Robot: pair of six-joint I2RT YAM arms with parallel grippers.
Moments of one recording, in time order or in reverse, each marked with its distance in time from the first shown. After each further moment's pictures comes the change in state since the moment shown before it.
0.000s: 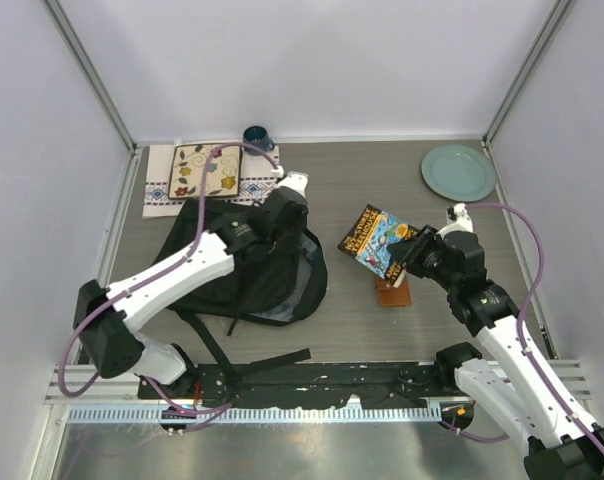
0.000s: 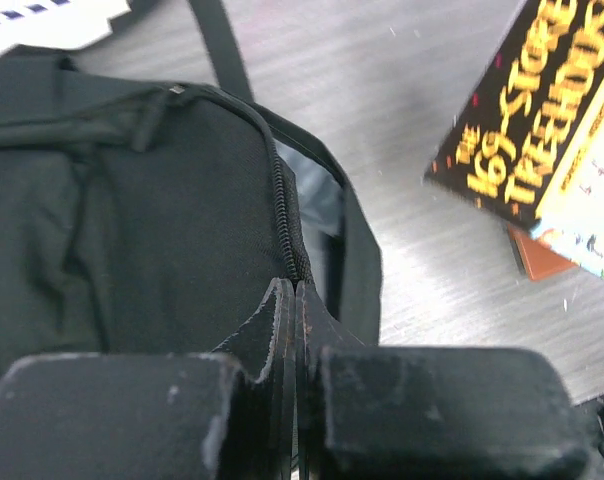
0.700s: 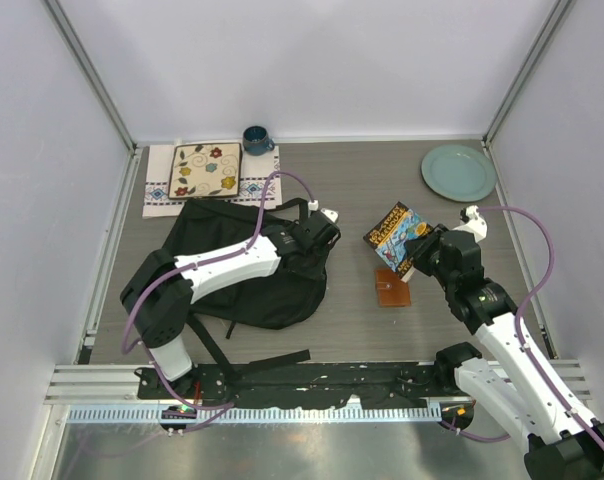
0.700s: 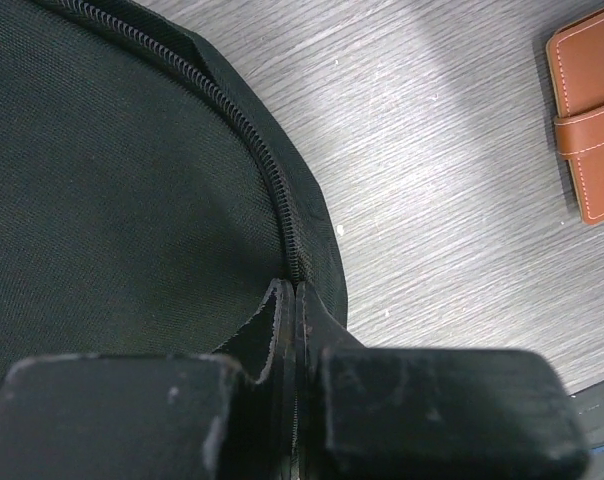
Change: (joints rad) left arm -0.052 0.246 -0.049 0.072 0.143 -0.043; right arm 0.000 0.023 0.002 -0.027 0.225 0.025
